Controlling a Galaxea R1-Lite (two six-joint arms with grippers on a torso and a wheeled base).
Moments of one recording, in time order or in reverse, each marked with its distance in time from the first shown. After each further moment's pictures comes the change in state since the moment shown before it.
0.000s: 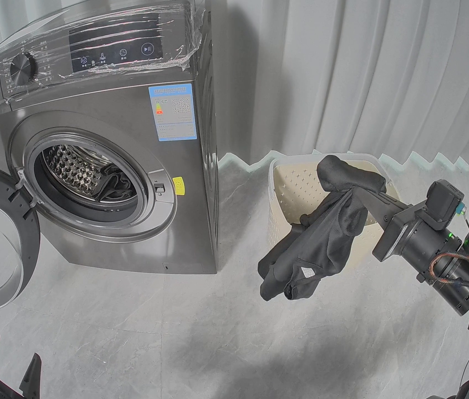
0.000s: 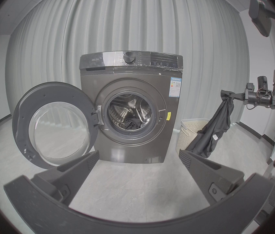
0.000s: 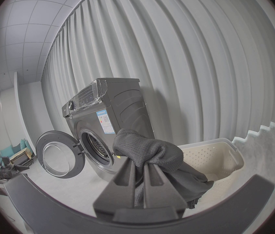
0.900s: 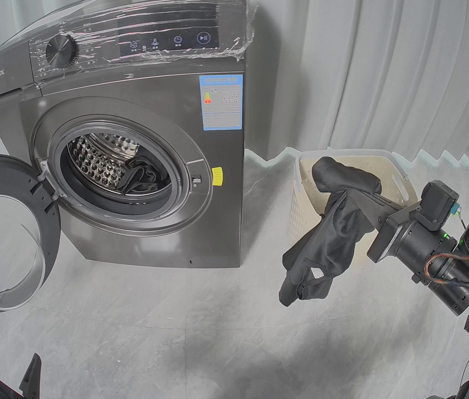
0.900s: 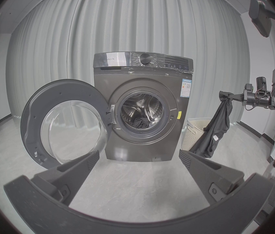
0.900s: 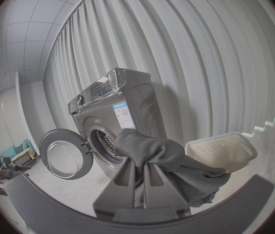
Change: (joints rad) left arm -0.001 0.000 0.000 0.001 0.000 -0.002; right arm 0.002 0.021 -0.009 -0.004 0.014 0.009
